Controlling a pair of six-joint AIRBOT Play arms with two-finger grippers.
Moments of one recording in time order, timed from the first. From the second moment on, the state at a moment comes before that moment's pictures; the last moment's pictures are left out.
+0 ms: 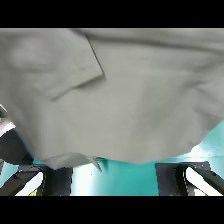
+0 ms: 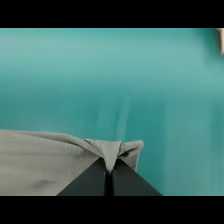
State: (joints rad) left arm 0.04 -0.93 1.80 1.11 -1.30 -1.52; right arm -0.25 -1.01 1.84 -1.31 1.62 1.49
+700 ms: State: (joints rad) left arm 0.05 -1.58 1.54 0.96 -1.12 -1.44; right arm -0.25 -1.62 1.73 -1.25 1.50 1.45
